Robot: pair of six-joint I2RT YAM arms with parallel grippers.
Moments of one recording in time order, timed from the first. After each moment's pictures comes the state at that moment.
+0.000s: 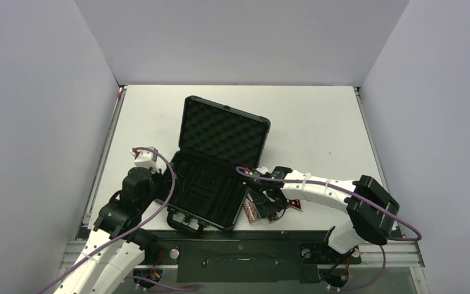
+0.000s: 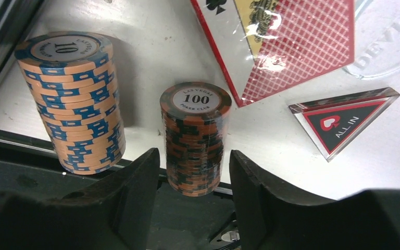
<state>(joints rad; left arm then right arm) -0.44 0.51 0.60 -0.65 -0.18 -0.49 0.98 1.50 0.91 -0.88 0.13 0.54</state>
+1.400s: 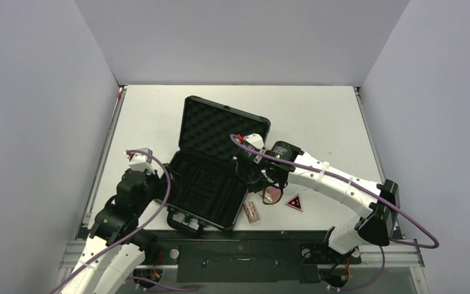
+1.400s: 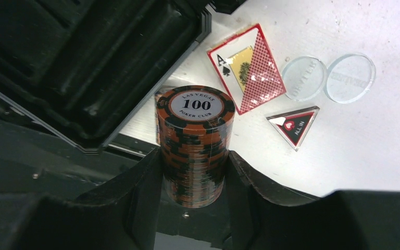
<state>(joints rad) -0.42 0.44 0.60 -0.65 -0.18 -0.49 1.03 1.49 1.40 -1.16 0.27 0.59</state>
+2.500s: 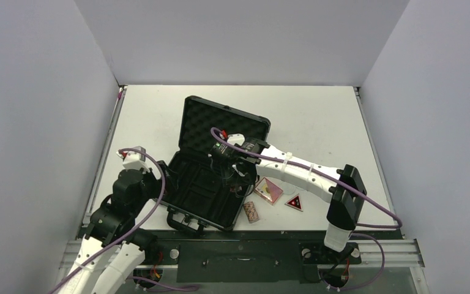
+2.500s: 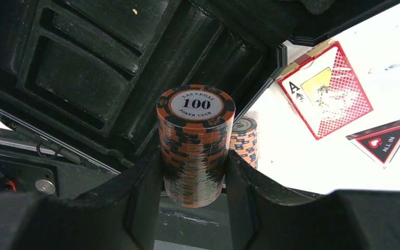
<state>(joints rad) -0.42 0.46 0.67 -0.73 -0.22 -0.55 1.06 1.76 1.59 -1.10 0.23 0.83</state>
